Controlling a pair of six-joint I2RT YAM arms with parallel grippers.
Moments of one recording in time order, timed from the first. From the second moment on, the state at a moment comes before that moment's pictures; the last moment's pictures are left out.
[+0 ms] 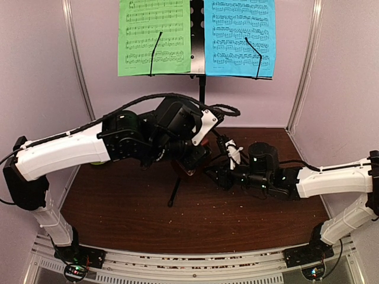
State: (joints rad) left arm -1.26 1.69 1.76 -0.70 -0.53 0.05; right arm 0.94 1.37 0.75 0.34 -0.03 0.30
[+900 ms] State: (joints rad) left arm -1.26 1.55 1.58 -0.46 -0.54 0.05; right arm 0.84 1.33 0.69 0.52 -0.22 0.66
